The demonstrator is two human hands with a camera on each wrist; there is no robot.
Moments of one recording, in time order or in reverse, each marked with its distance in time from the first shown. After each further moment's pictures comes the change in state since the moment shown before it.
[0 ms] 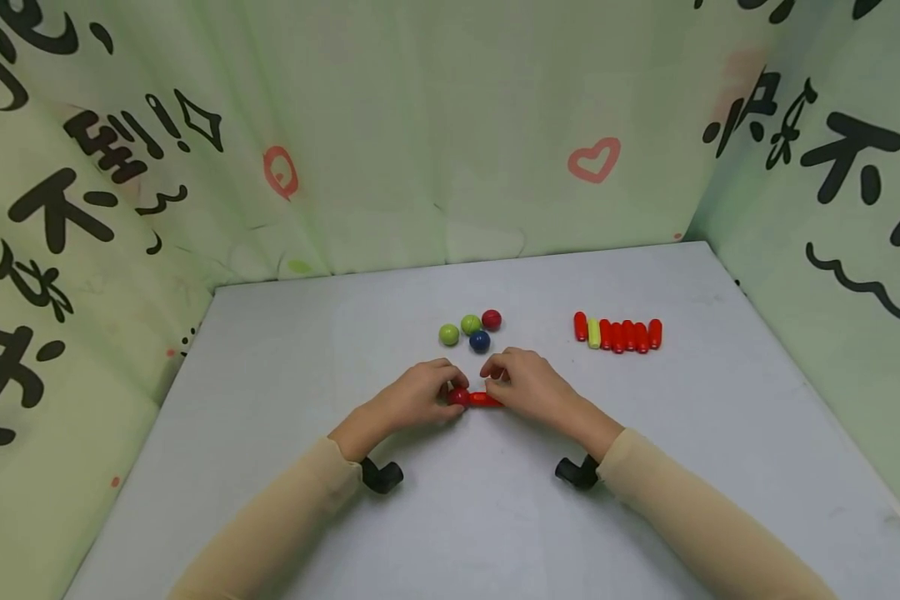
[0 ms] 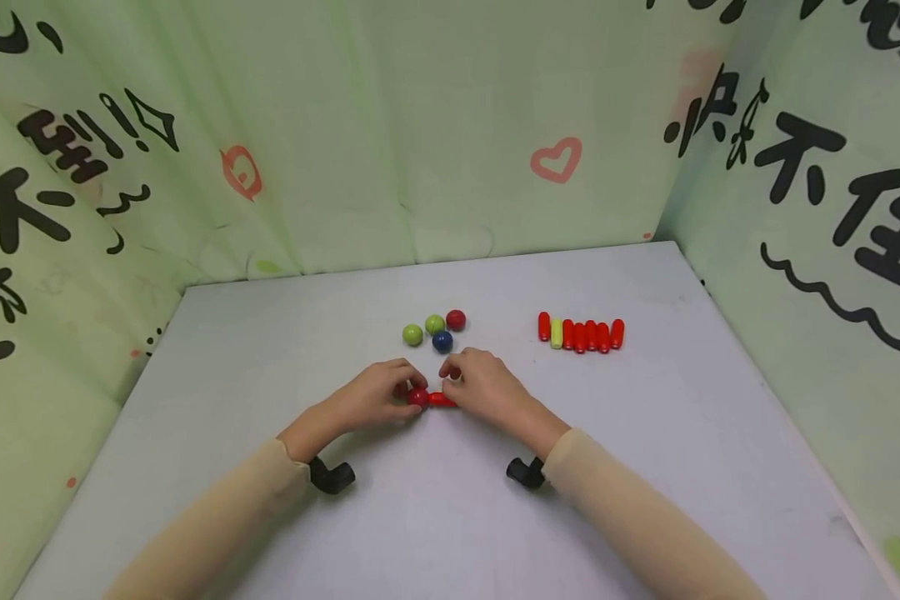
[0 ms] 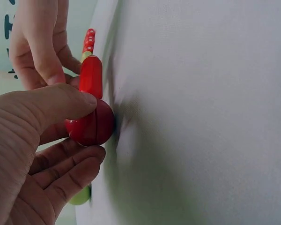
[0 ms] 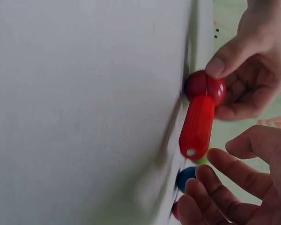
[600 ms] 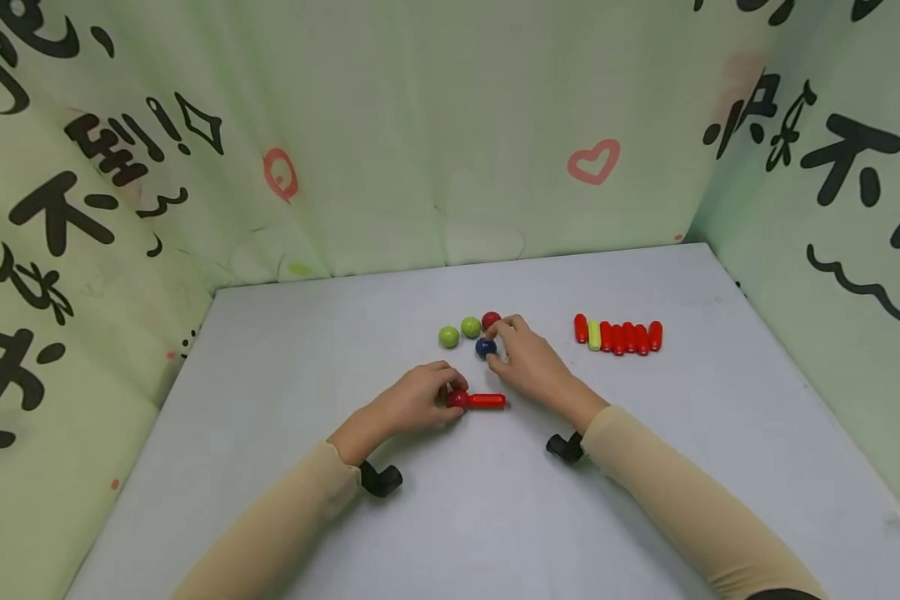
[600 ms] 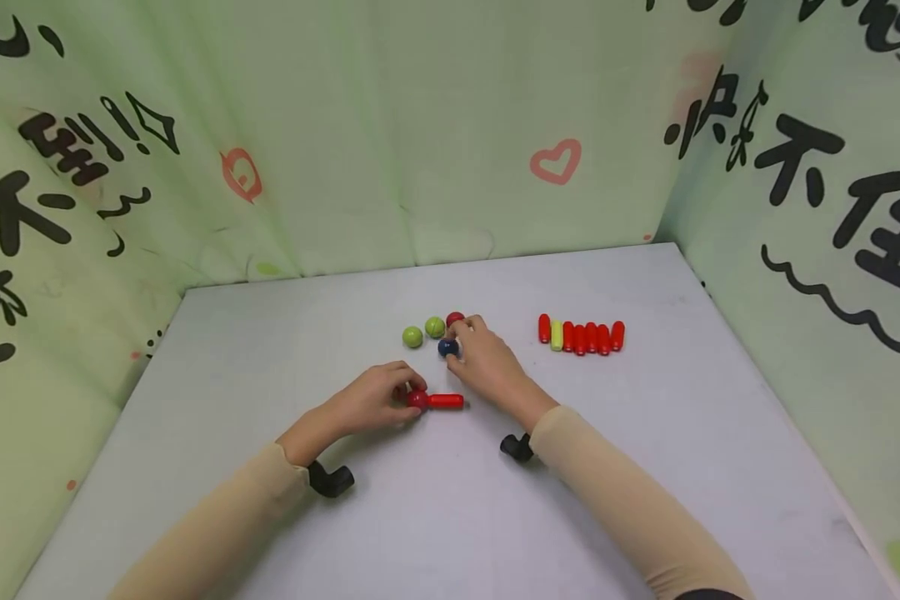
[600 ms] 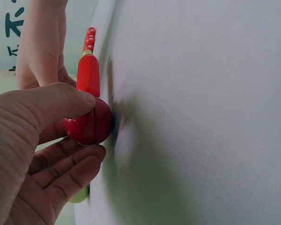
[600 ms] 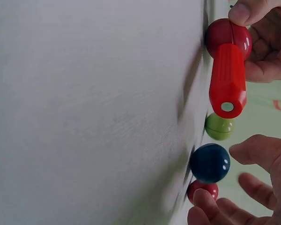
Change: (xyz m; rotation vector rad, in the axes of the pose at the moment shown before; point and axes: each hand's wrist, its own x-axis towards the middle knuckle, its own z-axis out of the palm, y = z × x) left_hand -0.002 0.001 0.000 -0.008 0.005 -0.014; right_hand 0.031 0.014 -0.004 -0.114 0.087 0.040
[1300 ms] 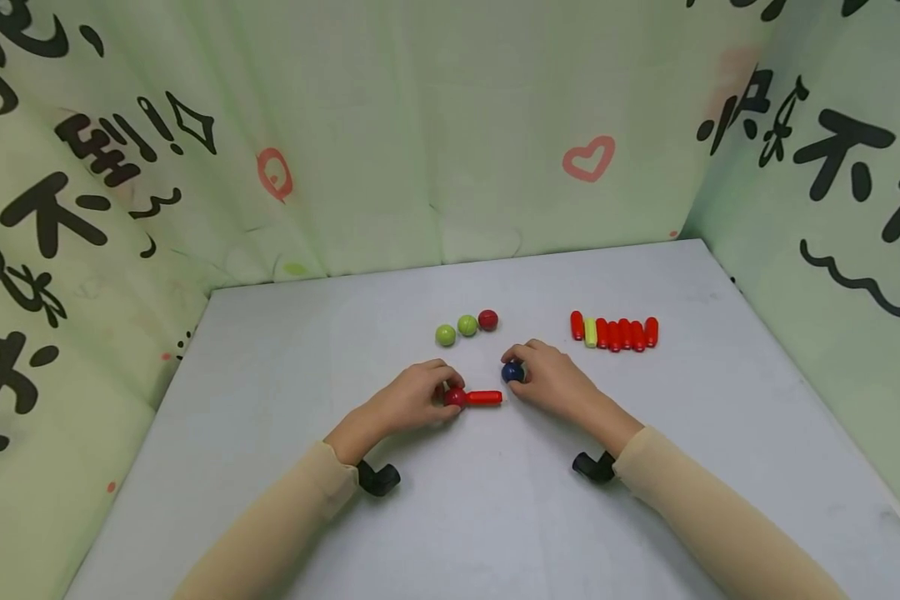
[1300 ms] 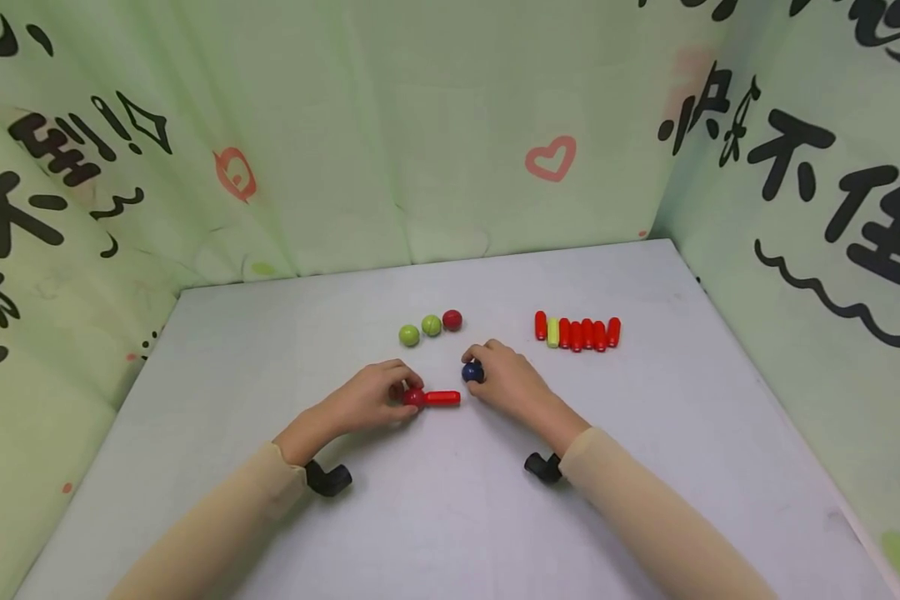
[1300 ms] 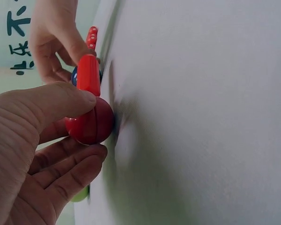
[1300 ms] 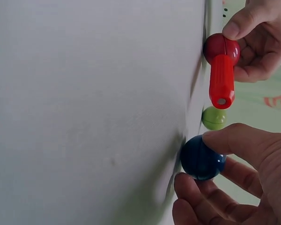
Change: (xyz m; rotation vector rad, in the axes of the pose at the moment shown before) left_hand -0.002 0.000 -0.001 -0.018 0.002 0.003; right_hand -0.036 0.019 -0.010 0.004 -0.078 0.036
